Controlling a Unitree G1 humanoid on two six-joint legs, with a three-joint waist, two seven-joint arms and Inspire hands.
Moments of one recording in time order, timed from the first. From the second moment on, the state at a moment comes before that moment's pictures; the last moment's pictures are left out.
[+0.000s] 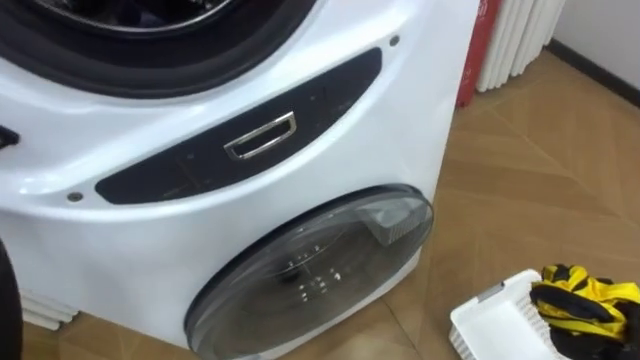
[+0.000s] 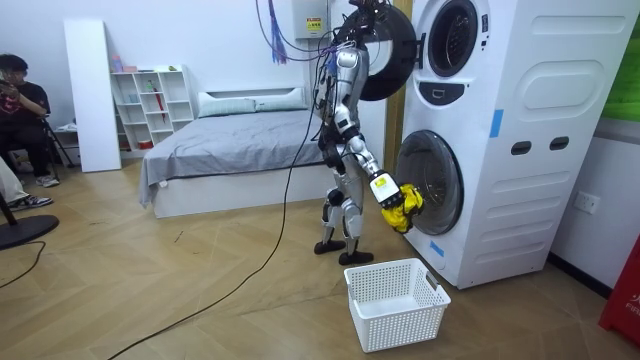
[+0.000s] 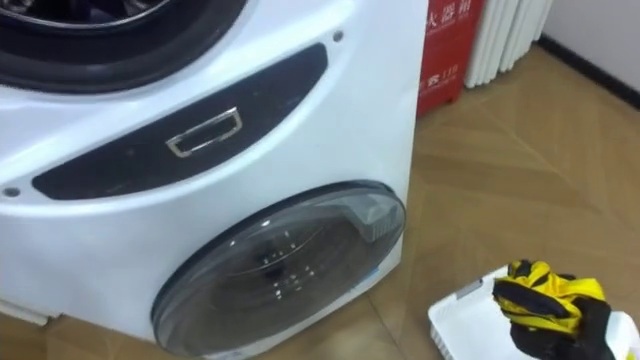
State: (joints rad) left arm 0.06 0.22 -0.10 1.13 -0.24 -0.01 0.02; right arm -0.11 -0.37 -0.20 0.83 -0.16 -0.08 -0.44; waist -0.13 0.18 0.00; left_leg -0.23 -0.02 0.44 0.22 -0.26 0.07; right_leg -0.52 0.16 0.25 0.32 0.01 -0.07
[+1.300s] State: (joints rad) left arm 0.06 0.23 -0.17 1.11 -0.33 -0.05 0.03; right arm -0.23 -0.50 -0.18 1.05 -0.05 -0.16 -0.76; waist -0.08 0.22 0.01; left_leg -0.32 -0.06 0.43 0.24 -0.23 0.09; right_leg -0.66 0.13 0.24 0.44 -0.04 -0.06
